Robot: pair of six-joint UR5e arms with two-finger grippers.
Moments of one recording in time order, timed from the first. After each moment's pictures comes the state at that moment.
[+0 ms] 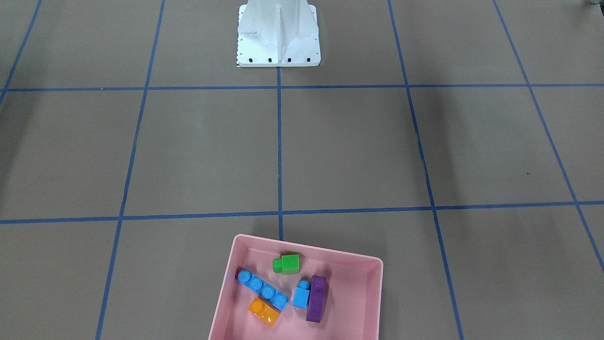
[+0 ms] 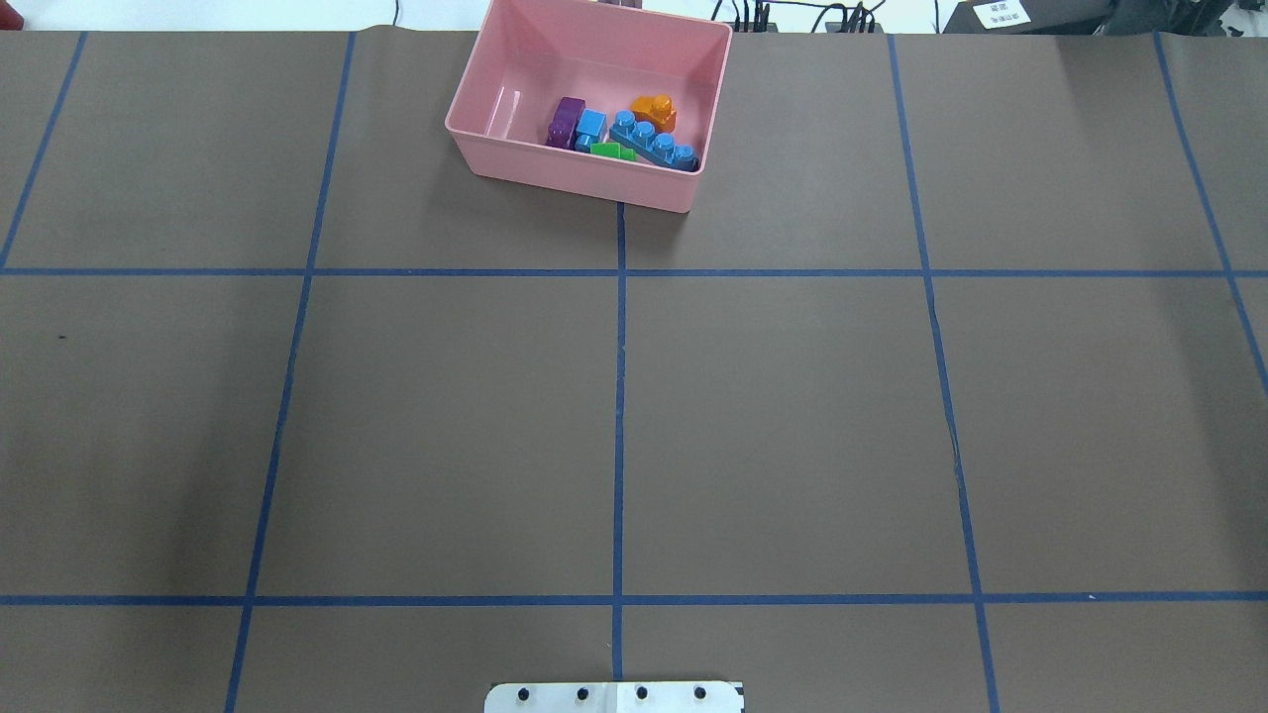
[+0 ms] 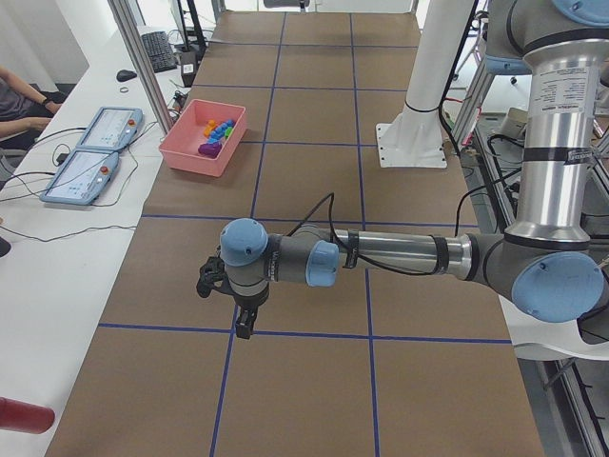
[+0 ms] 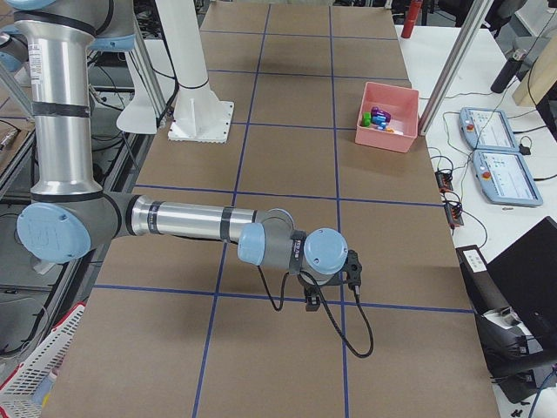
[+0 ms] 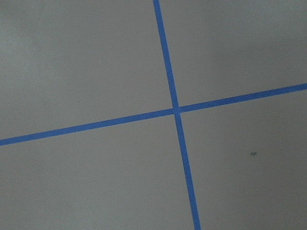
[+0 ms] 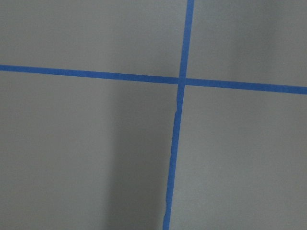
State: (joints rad) left arm -1.57 -1.57 -1.61 -1.64 -2.35 0.08; right arm 1.63 -1.58 1.55 -1.65 2.50 -0.21
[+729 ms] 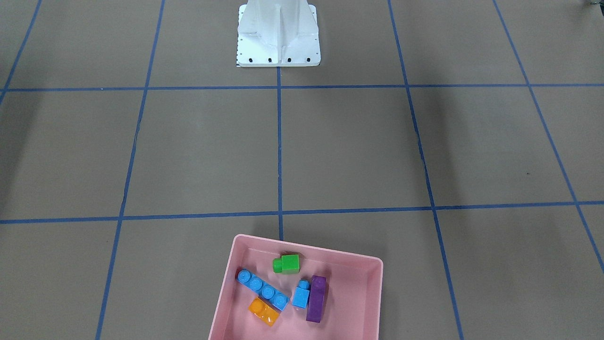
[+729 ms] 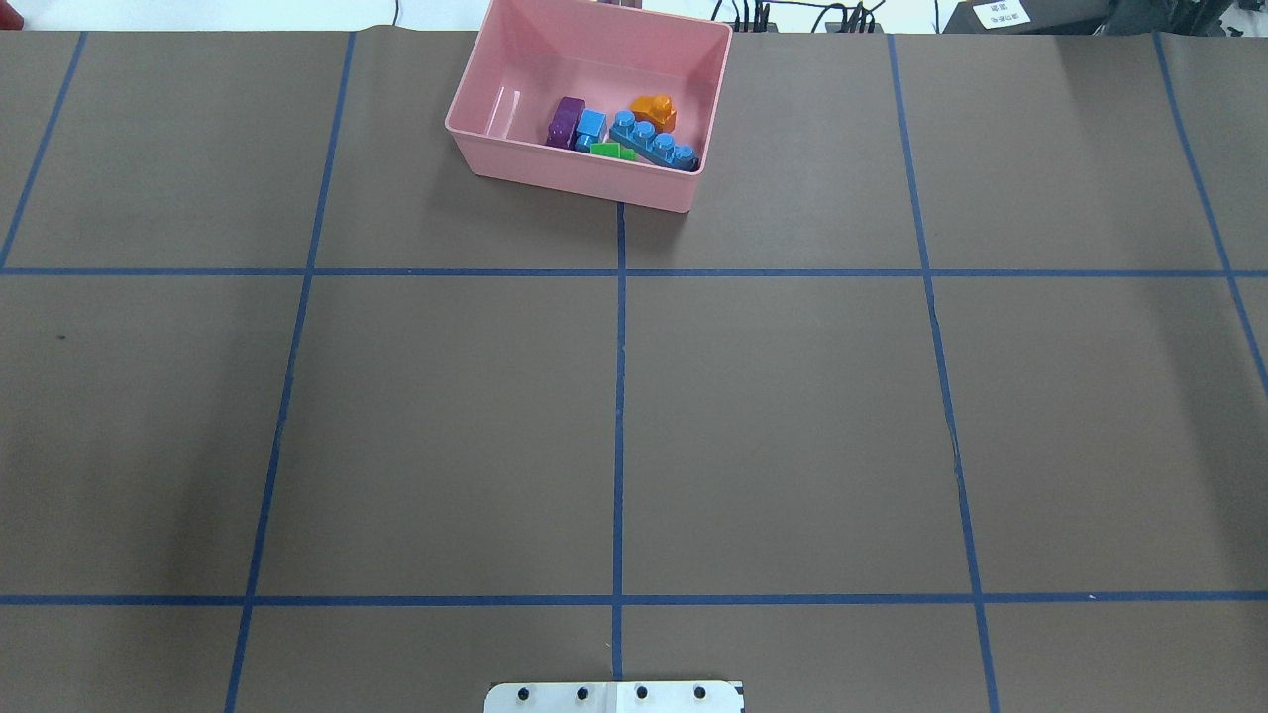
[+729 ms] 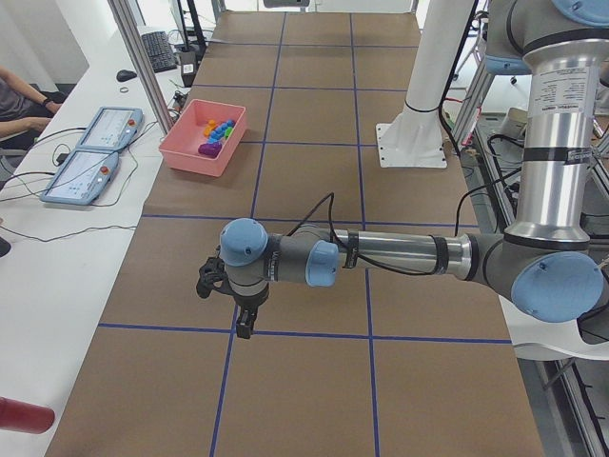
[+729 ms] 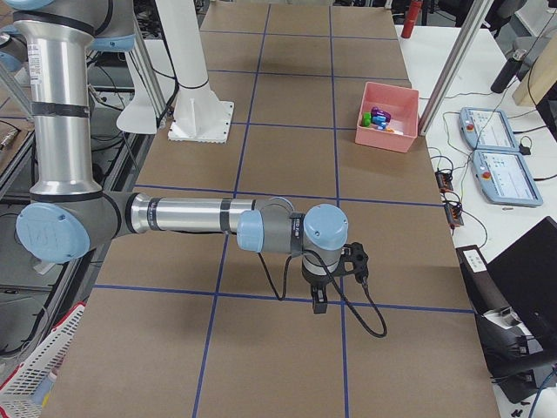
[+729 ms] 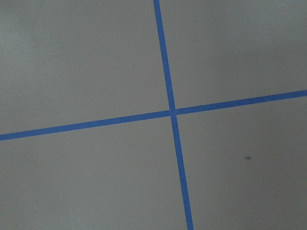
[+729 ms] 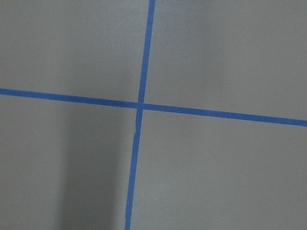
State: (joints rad) left arm -1.57 -1.57 -1.61 -1.64 -2.35 0.07; right arm 1.64 -1.58 1.62 -1.58 2.33 -0.10
